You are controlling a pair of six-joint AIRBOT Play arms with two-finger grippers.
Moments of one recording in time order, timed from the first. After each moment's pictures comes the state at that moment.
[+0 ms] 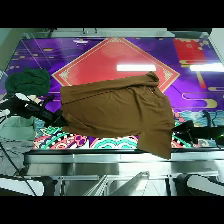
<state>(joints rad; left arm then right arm) 0.24 -1.69 1.03 0.94 -1.40 -1.14 -0.71 -1.37 0.55 -0.77 1.28 0.97</state>
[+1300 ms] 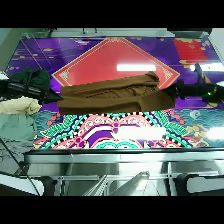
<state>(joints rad) 0.32 -1.78 1.42 0.68 -1.57 -1.13 -0.32 -1.67 1.21 -0.41 1.17 0.90</state>
